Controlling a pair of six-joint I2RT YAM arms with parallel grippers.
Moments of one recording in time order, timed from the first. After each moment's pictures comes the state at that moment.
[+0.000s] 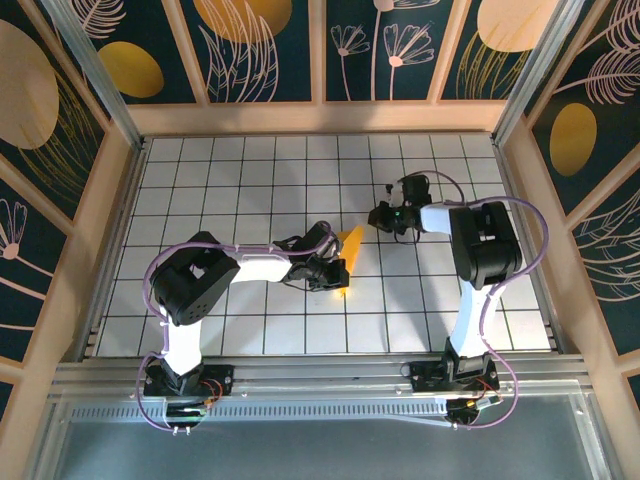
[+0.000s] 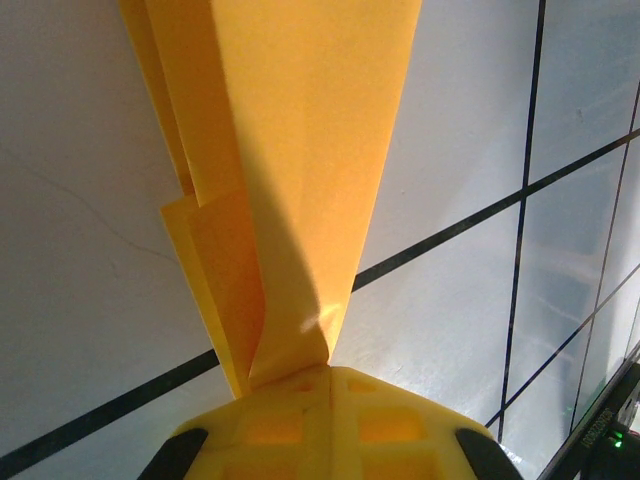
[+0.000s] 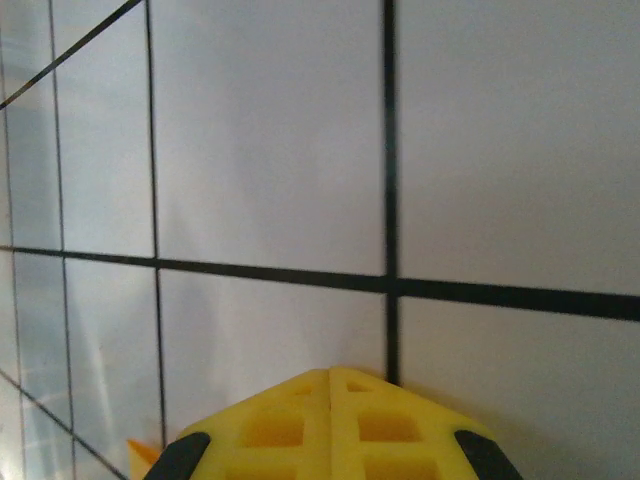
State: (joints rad) left arm -0.84 1.93 1.02 -0.08 0.41 -0.90; right arm 0.19 1.98 1.08 -0.04 -0.52 0.46
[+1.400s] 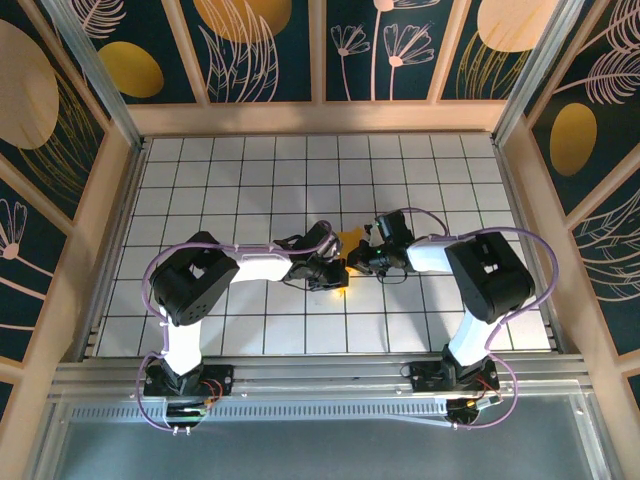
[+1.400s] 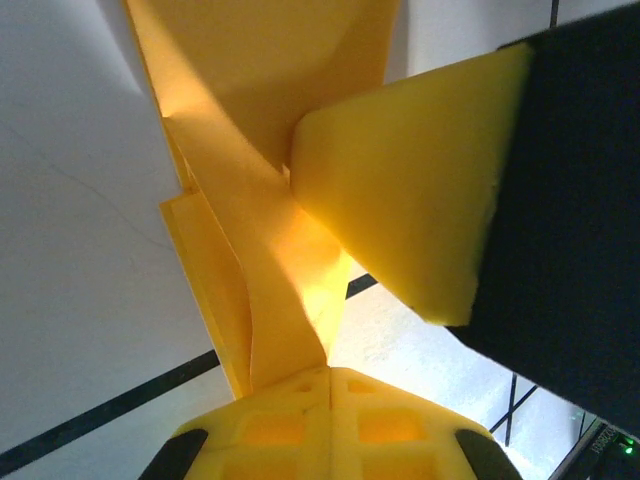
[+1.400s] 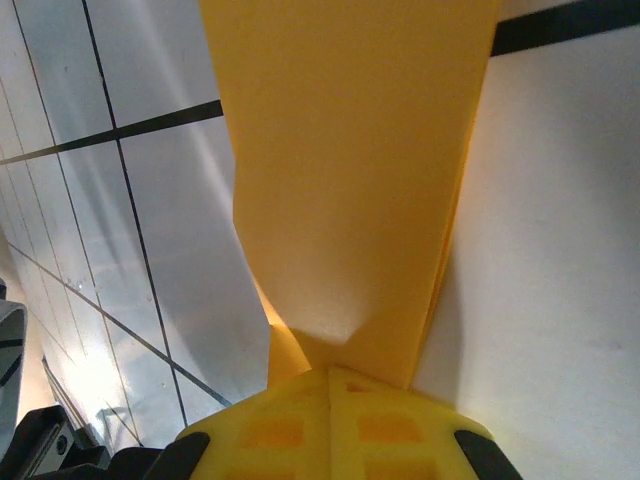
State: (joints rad) left arm -0.84 1.92 1.03 -0.11 0.39 -0.89; right arm 0.47 1.74 0.72 0.04 -0.56 0.76
